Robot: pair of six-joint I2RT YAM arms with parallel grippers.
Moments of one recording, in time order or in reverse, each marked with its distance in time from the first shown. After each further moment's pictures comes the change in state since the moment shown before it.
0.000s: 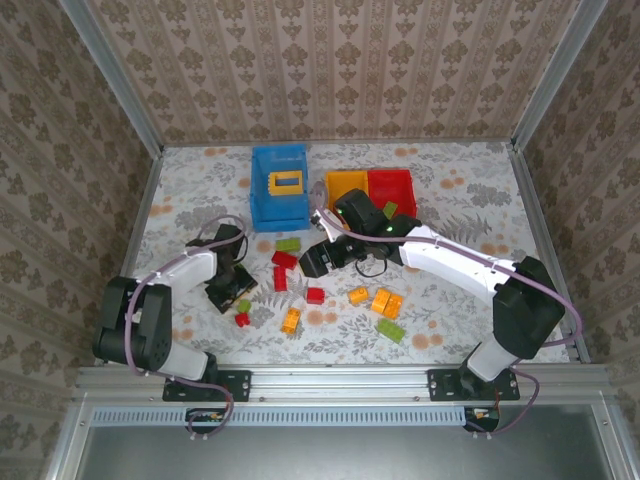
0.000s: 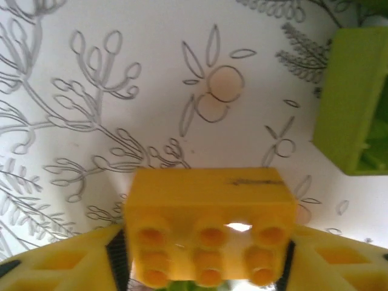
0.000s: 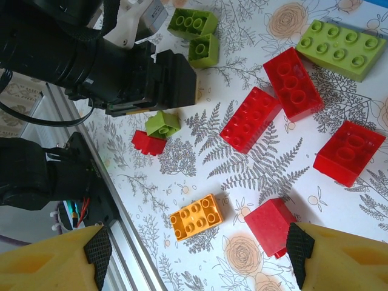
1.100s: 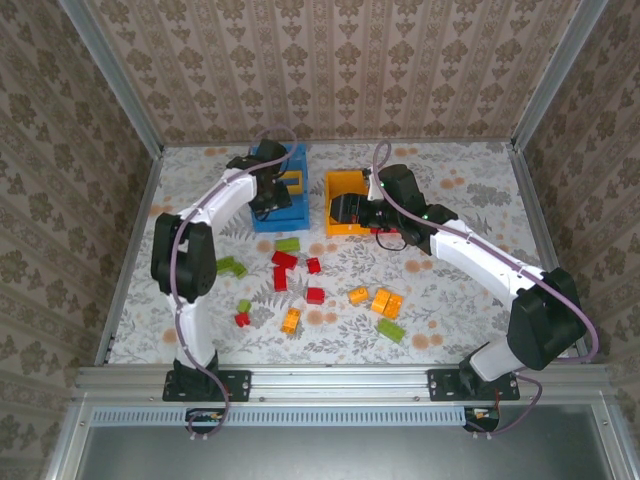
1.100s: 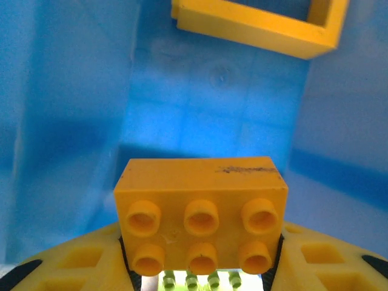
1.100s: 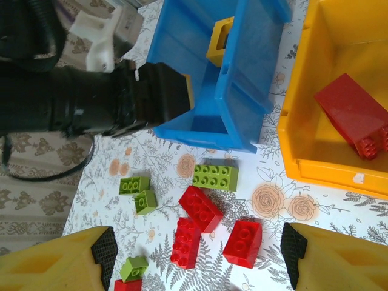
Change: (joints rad) left arm -0.119 0.558 0.956 -0.085 -0.091 0.377; right arm -0.223 -0.108 -0.075 0.235 0.201 0.336
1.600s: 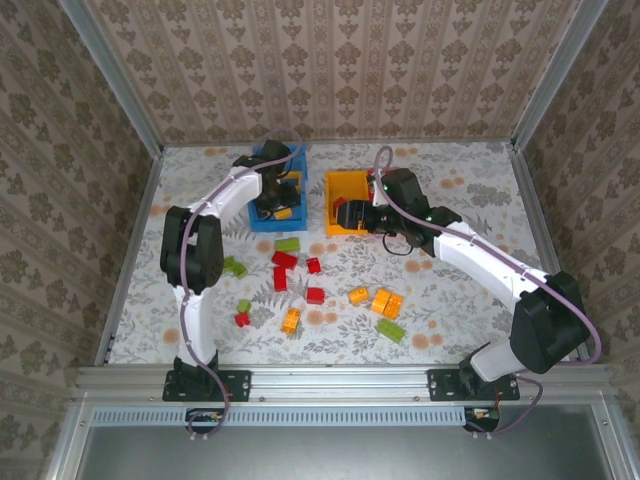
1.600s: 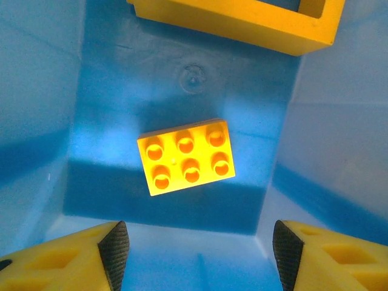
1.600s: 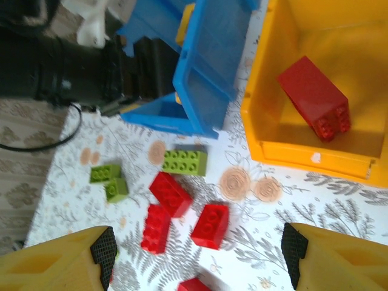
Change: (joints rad) left arm -0.004 0.068 0.043 0.002 0.064 0.008; right arm 0.000 -0.021 -0.028 -0.087 0.037 -0.082
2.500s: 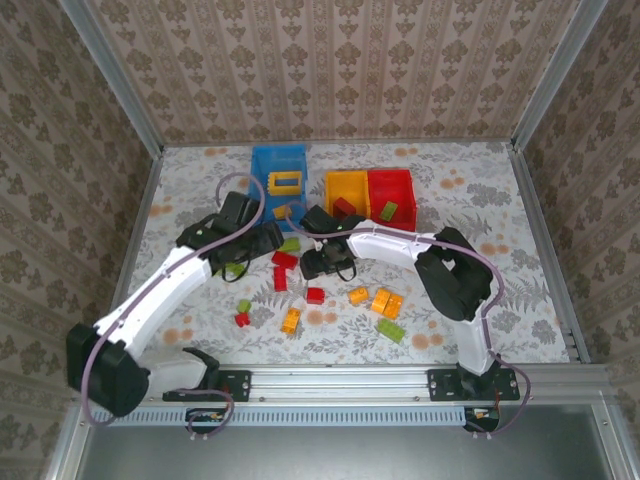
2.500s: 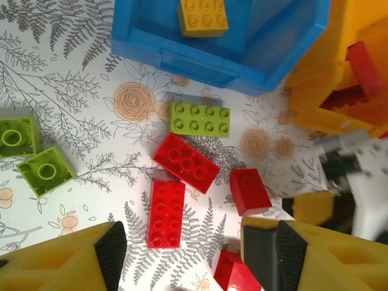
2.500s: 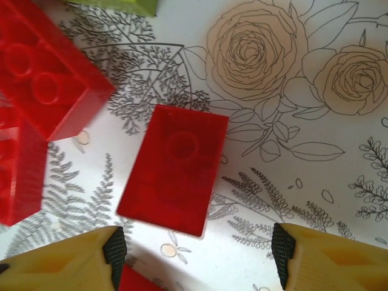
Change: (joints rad) left arm -0.136 -0.900 -0.724 0.110 -0.050 -0.167; right arm 0.275 0.556 0.330 -0.336 0.200 -0.079
